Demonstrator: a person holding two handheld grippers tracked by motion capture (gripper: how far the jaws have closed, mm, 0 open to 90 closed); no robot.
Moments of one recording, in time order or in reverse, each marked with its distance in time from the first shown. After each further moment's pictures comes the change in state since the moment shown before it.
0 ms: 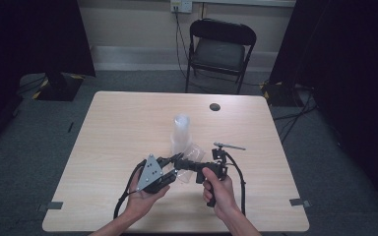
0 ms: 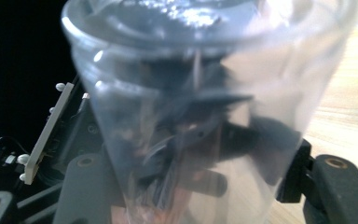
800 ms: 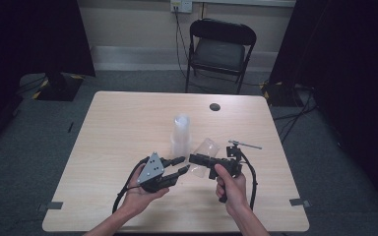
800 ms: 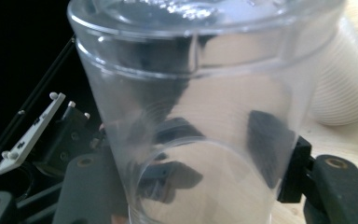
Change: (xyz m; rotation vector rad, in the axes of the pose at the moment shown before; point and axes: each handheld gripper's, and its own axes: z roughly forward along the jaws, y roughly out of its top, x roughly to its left) left arm 0.005 -0.004 0.004 0.099 -0.137 -0.061; right arm -0.006 0.010 -0.033 -0.078 -0.151 -0.082
